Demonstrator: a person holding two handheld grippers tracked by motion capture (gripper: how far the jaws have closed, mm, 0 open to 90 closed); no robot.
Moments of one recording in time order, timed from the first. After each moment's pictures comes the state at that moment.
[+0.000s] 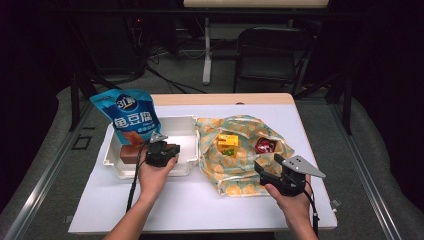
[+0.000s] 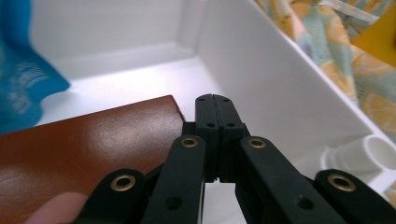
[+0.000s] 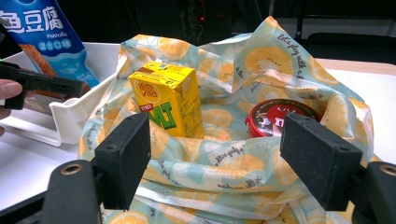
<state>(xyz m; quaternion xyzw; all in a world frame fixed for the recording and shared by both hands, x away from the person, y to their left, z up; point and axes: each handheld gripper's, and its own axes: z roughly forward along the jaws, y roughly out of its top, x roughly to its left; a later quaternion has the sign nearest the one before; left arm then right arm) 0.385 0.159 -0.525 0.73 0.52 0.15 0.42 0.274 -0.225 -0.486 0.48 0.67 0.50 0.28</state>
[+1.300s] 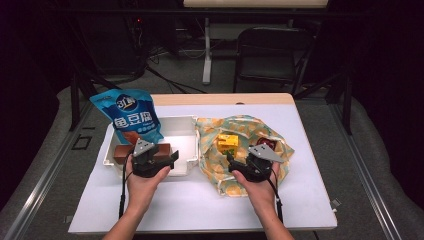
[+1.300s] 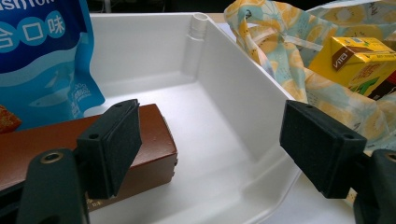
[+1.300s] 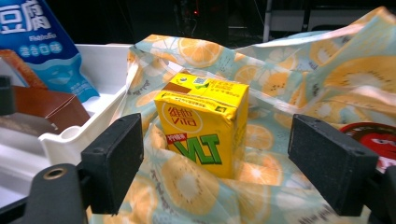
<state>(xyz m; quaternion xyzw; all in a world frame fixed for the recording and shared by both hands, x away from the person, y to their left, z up) 0.338 0.175 -0.506 0.70 0.49 0.20 0.47 0.318 -0.146 -0.497 0.50 0.66 0.48 0.28</state>
